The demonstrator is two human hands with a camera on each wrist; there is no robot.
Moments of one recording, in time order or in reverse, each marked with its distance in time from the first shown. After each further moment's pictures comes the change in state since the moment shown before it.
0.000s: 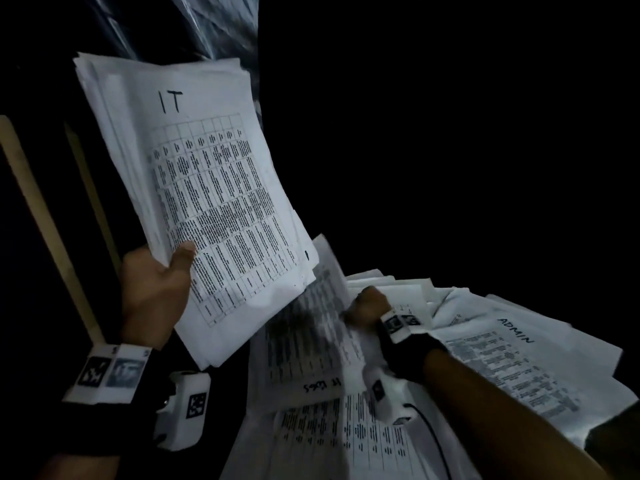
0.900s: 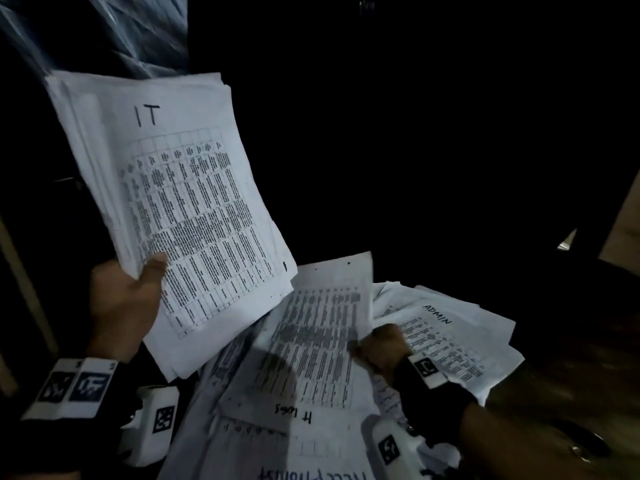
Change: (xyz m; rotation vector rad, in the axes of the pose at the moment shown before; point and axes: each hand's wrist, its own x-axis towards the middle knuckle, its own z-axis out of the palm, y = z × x) left_hand -0.022 0.003 0.036 -0.090 -0.121 -0.066; right_hand -0.078 0.095 -0.045 0.383 0.089 0.316
